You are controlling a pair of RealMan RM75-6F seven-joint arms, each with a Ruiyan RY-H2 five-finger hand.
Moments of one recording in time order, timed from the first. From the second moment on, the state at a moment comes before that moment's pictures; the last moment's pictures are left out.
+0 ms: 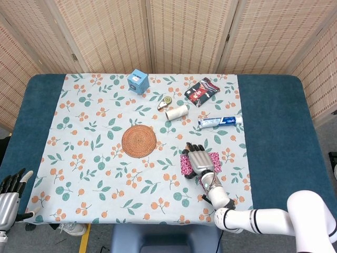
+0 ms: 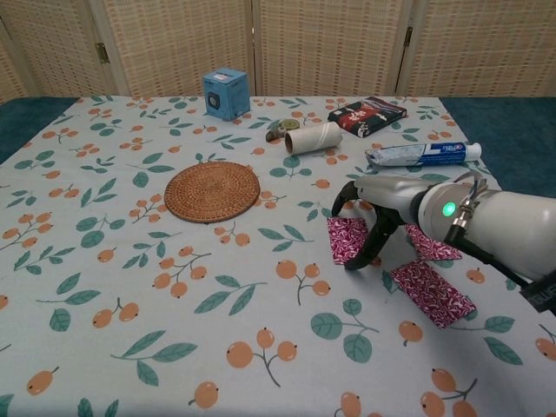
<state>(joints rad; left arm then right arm) -0.02 -1.18 0.02 -1.46 1.50 1.46 -0.06 0.92 -1.68 0.16 -1.58 -0.43 1.02 -0.68</state>
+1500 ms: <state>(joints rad) -0.02 -1.18 0.02 -1.45 1.51 1.47 -0.07 0.81 -1.47 0.12 -1.73 -0.64 1.04 -0.59</state>
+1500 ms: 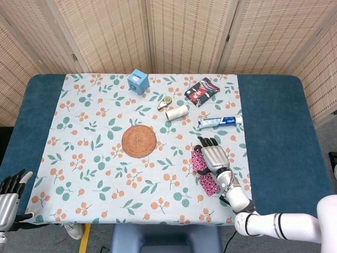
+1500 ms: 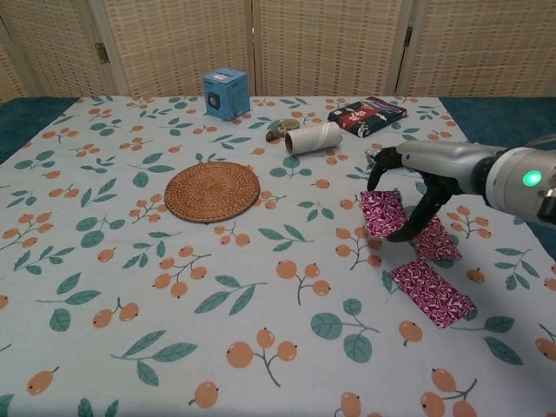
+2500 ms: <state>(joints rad) -0.01 -1.16 0.03 -1.52 1.51 1.48 -0.01 0.73 -1.43 0.05 -1.54 -0.85 0.87 -0.36</state>
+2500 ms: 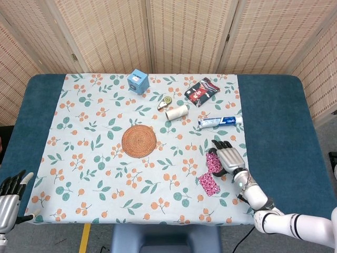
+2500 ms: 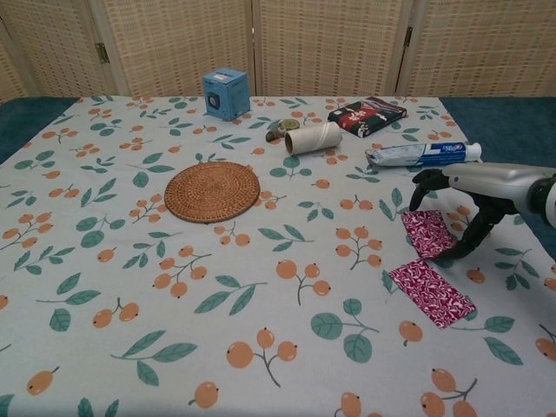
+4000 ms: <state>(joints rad) 0.00 -1.15 0.03 -1.54 1.53 1.50 0.00 0.63 -1.29 -0.07 -1.72 -1.22 0.91 -0.33</state>
